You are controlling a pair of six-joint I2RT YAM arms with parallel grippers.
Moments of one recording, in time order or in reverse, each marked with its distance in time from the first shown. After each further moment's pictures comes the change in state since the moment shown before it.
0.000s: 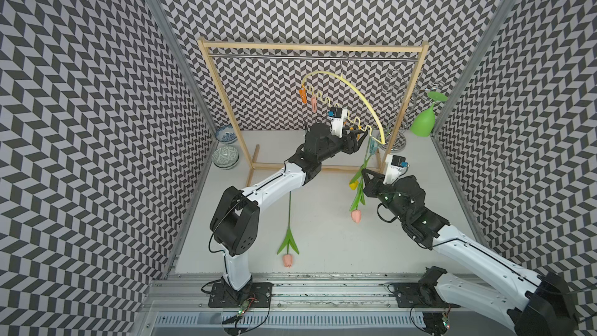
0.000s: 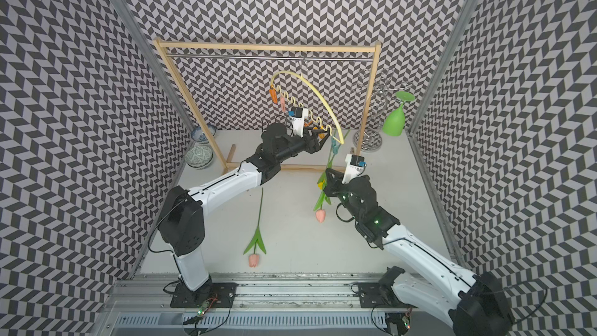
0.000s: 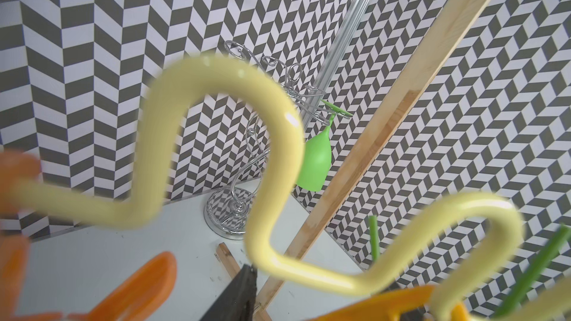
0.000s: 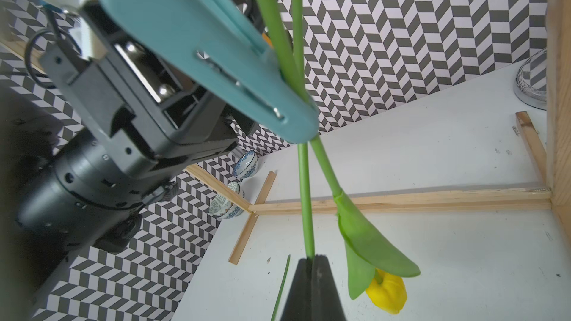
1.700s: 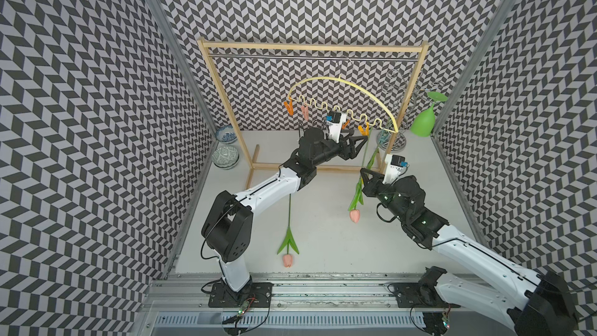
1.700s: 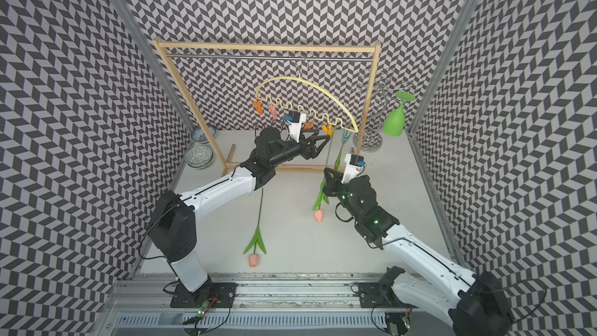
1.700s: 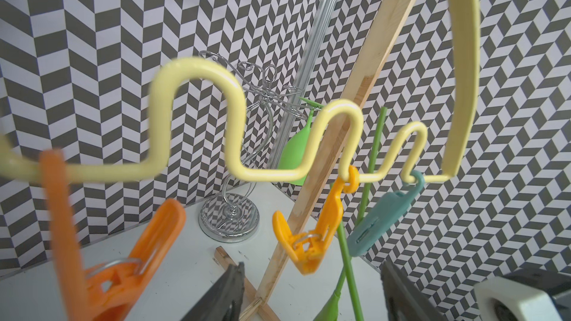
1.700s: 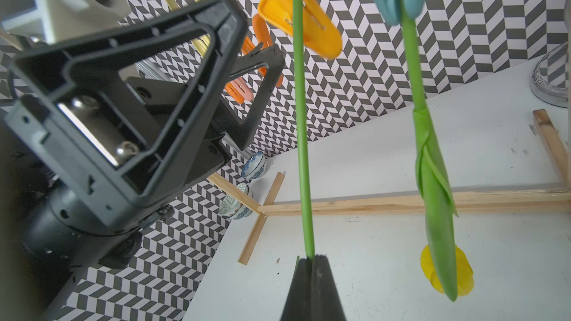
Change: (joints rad) left arm 0.006 -0.071 -0.103 0.072 0.092 0.082; right arm 0.006 0.002 0.000 0.023 -0.008 0.019
